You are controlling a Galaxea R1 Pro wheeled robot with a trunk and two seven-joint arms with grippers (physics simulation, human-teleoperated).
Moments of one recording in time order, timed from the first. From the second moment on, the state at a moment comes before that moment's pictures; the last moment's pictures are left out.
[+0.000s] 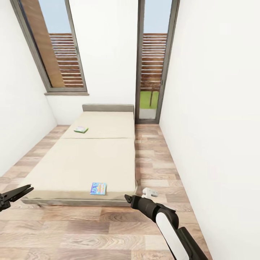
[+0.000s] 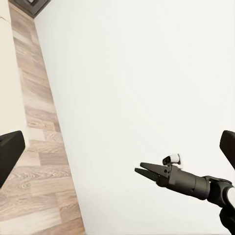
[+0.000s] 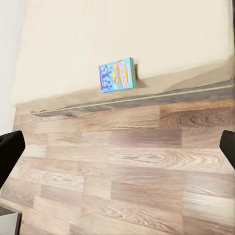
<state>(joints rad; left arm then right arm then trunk) -0.28 0.43 0.76 -1.30 0.15 0.98 -1.57 -0.31 0.07 0.39 -1.39 -0.77 0.59 -0.27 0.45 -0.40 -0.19</state>
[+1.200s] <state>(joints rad) -0.28 0.43 0.76 -1.30 0.15 0.98 -1.57 -0.31 0.07 0.41 -1.40 -0.77 0.54 -0.27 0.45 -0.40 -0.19</state>
